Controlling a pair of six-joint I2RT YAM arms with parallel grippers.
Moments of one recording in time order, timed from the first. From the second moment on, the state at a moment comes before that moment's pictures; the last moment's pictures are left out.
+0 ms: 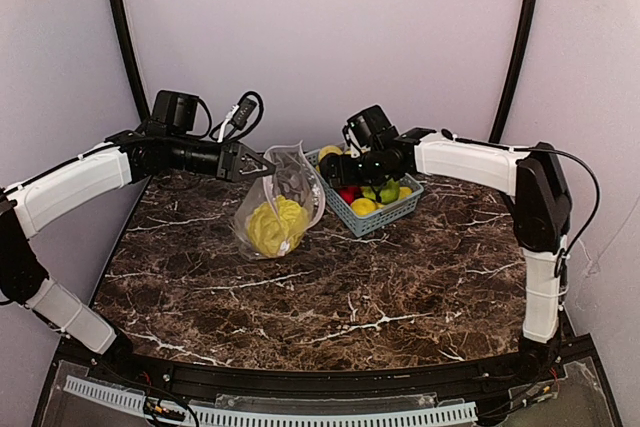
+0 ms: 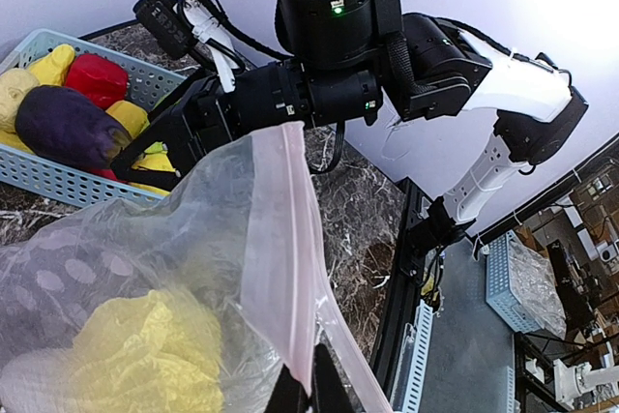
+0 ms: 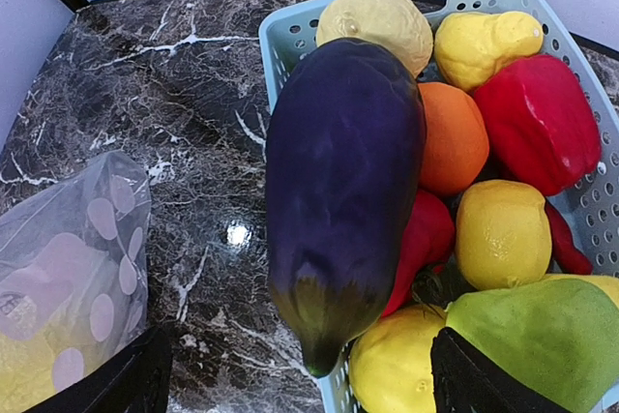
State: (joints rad) left arm -0.48 1.44 1.27 -0.36 0.84 -0.22; right arm 0.71 2.03 1.74 -0.48 0.09 0.42
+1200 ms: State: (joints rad) left arm -0.48 1.44 1.27 -0.35 0.84 -0.22; right arm 0.68 2.20 1.90 -0.51 0.06 0.40
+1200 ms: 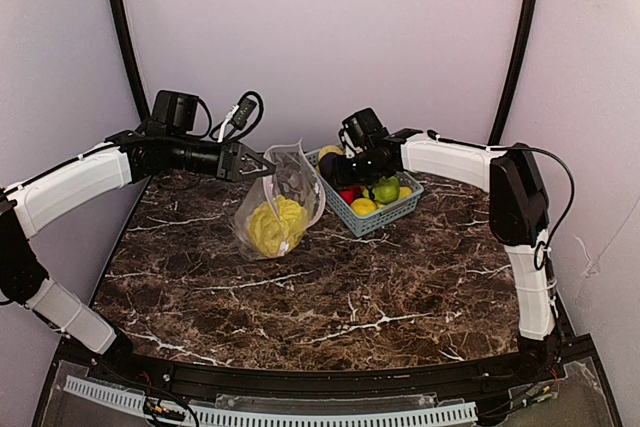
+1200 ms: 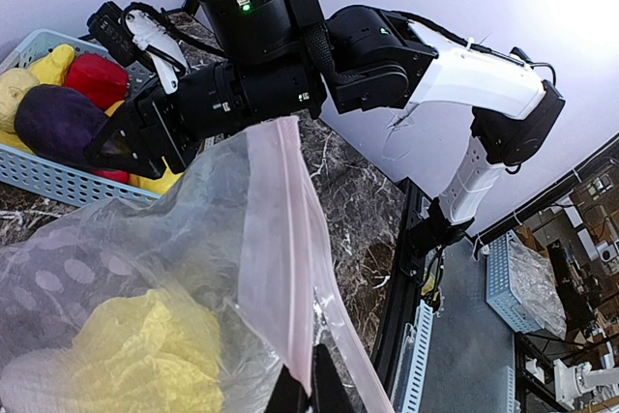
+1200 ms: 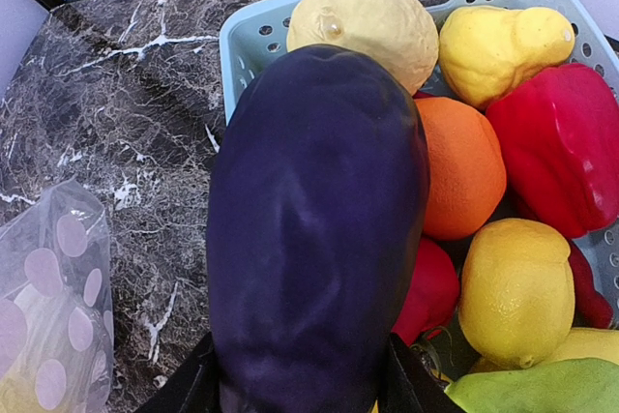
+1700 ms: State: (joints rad) left arm -0.48 1.44 1.27 -0.35 0.82 -0.21; right arm 0.69 1.91 1.76 -0.54 0.08 0.34
